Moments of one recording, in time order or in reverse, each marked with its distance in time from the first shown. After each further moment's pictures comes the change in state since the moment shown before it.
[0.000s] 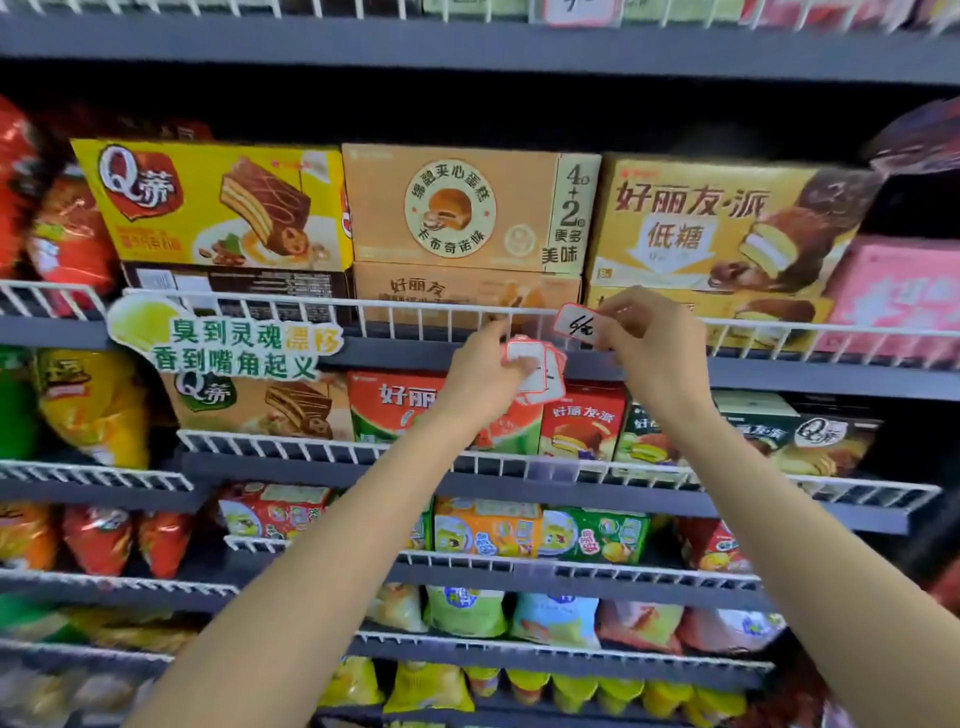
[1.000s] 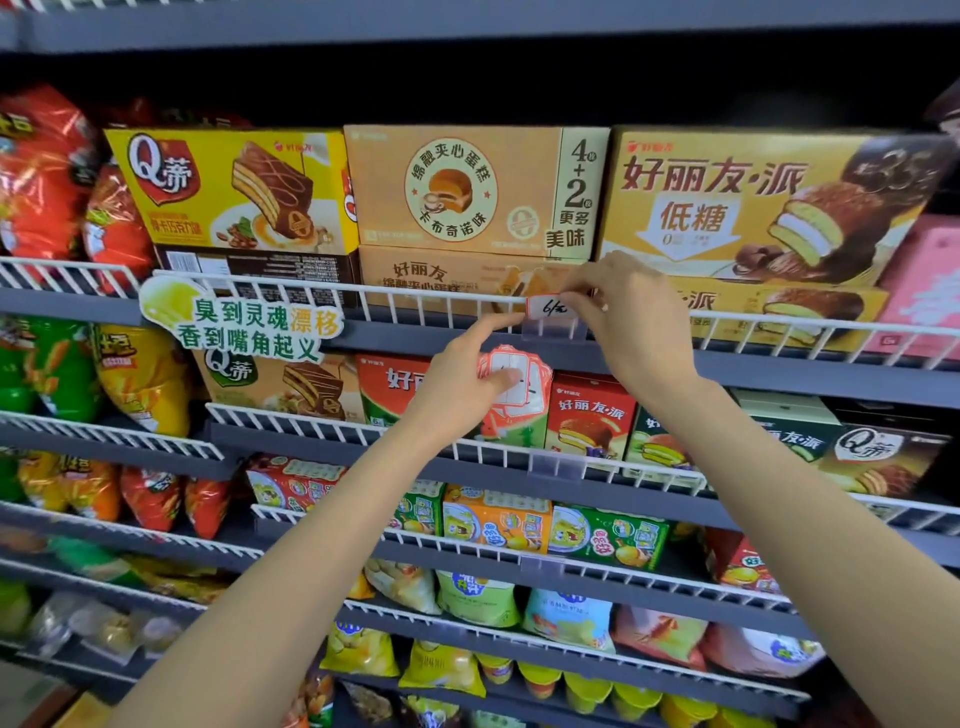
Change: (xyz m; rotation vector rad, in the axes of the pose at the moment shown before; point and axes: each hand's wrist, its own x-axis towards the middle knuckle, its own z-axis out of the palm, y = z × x) left_hand -0.008 -0.020 0.006 0.072 0.033 0.041; right_hand 0.029 0.011 0.015 -0.321 -0.066 -0.418
